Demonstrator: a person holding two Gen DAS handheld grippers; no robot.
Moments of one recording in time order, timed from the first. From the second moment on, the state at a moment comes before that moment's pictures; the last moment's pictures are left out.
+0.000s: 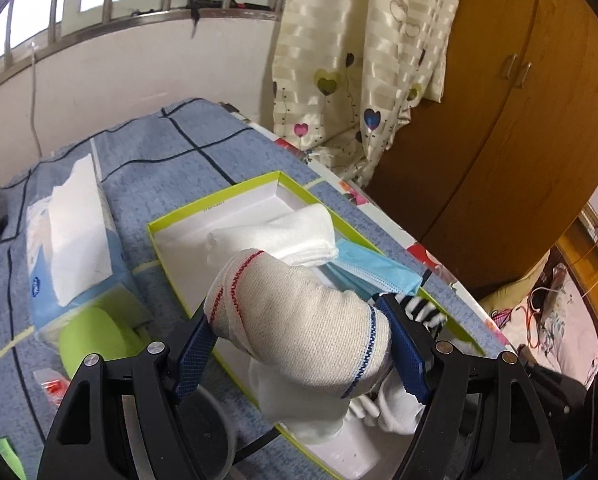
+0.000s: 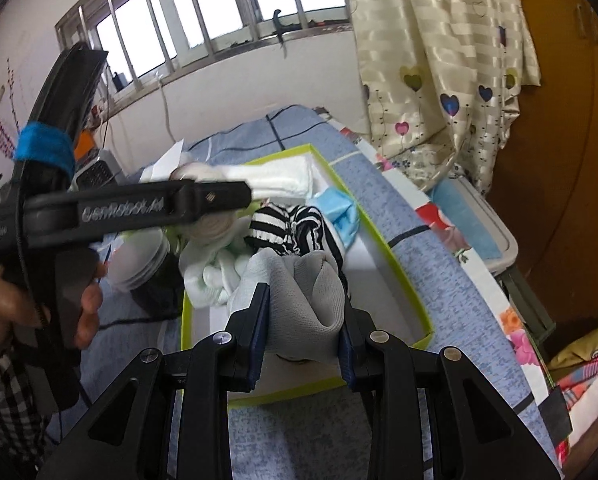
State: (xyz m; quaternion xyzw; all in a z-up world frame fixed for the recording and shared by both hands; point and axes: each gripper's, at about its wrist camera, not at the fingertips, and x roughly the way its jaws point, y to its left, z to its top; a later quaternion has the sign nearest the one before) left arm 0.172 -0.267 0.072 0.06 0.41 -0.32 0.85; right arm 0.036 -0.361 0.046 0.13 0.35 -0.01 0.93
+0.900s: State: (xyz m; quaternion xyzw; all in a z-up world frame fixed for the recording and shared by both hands) left arm 0.170 -0.282 0.061 0.07 0.41 -0.31 0.85; right arm 0.034 -0.349 0.033 0.10 0.35 0.01 0.93
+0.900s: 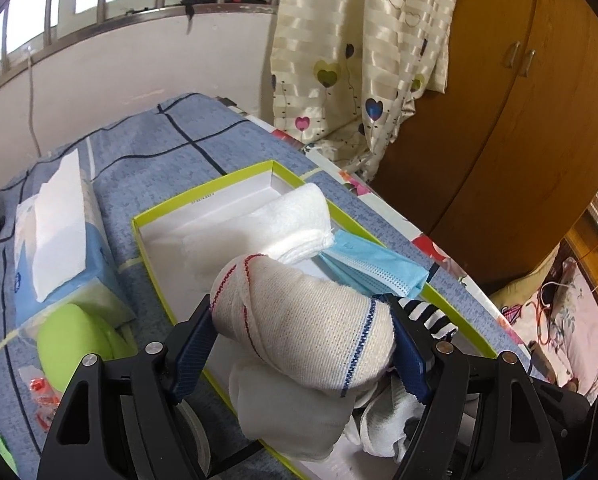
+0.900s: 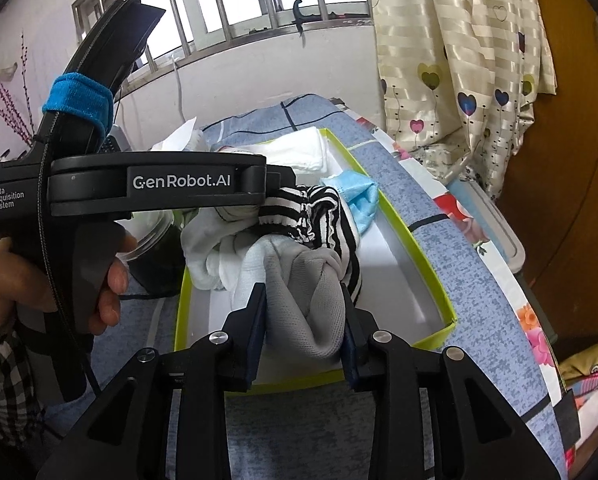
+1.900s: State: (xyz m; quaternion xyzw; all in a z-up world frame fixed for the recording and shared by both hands) left arm 0.147 -0.283 0.090 0.06 0.38 -0.35 0.86; right arm 0.021 -0.346 0.049 0.09 0.32 -0.04 0.94
